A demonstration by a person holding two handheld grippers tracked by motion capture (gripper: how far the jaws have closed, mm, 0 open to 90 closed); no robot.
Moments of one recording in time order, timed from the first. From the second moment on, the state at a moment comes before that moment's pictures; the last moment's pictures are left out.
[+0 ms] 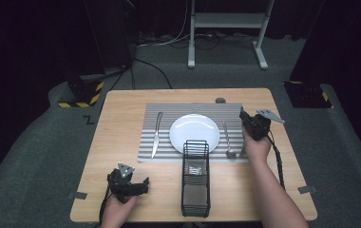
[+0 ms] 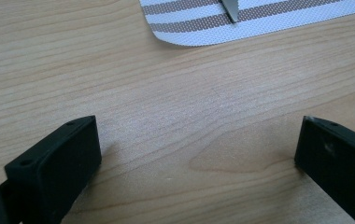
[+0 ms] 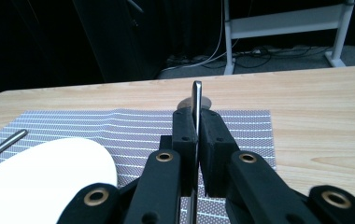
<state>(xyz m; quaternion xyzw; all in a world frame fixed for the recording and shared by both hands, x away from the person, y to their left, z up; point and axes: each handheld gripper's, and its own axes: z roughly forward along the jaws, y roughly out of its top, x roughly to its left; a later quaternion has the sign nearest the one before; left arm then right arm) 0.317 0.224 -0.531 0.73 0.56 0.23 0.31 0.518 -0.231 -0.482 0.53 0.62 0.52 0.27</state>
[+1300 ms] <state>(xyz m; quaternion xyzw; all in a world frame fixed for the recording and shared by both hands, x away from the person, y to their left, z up) 0.317 0.224 -0.531 0.73 0.56 0.23 0.31 0.533 -0.222 -0.501 0.55 0.65 0.47 0.24</state>
